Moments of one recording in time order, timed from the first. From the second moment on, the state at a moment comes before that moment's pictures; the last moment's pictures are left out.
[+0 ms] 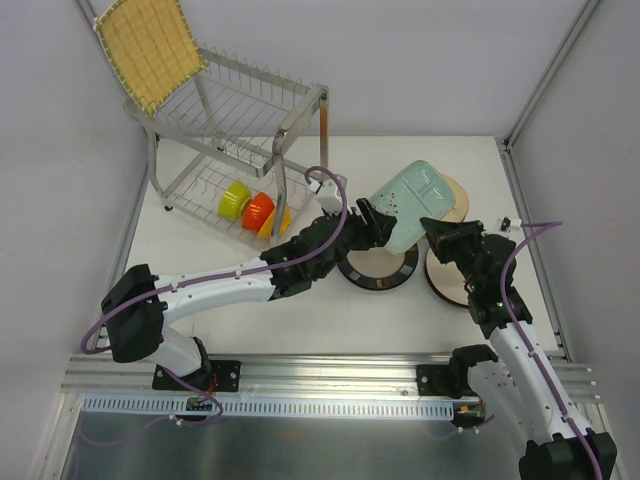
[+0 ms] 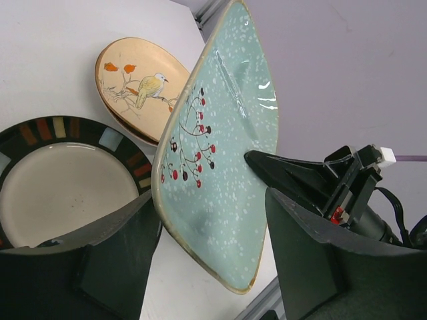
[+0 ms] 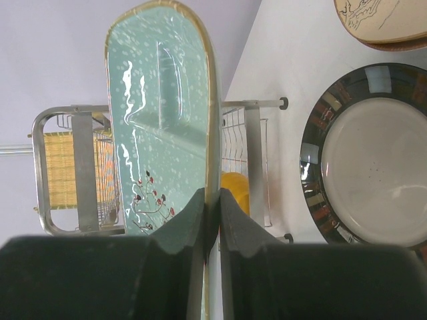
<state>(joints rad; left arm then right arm) -1.10 1.48 1.07 0.29 -0.46 -0.79 0.20 0.66 0.49 -0.03 -0.07 1.39</state>
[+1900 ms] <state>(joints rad) -1.07 1.50 0.98 0.45 -0.56 -0.53 0.21 0.62 0.40 0.05 -0.24 1.32</state>
